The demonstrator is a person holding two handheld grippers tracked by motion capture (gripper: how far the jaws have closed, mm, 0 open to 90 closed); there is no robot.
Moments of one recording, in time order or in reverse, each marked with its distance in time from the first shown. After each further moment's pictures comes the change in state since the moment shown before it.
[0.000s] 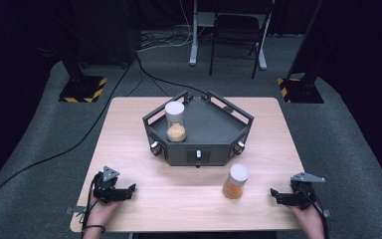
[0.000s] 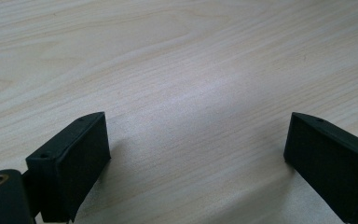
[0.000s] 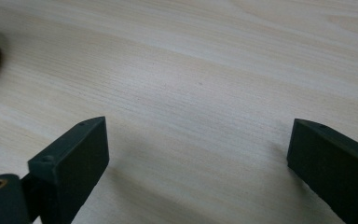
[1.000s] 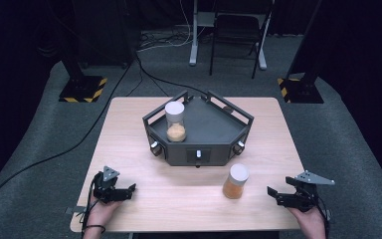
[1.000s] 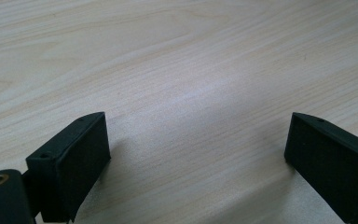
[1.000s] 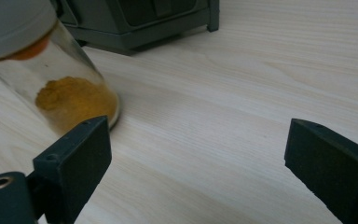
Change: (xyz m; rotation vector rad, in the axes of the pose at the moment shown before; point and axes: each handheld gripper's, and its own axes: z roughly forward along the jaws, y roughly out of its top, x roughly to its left) left arm 0.000 0.000 0.000 0.001 0.000 0.002; right arm 0.006 -0.001 -0.037 -0.157 0.169 0.024
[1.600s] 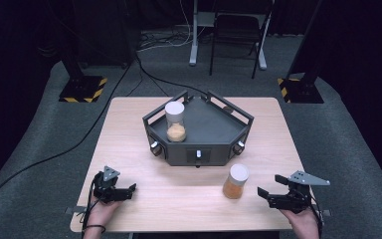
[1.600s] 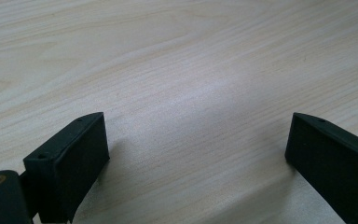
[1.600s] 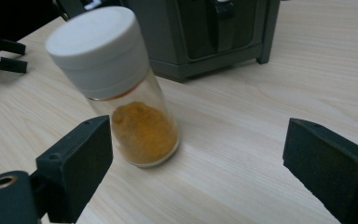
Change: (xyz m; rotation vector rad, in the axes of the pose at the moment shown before) left arm 0.000 0.001 0.001 0.002 0.000 -0.002; right arm 0.027 0.011 -0.005 -0.059 0.087 -0.051
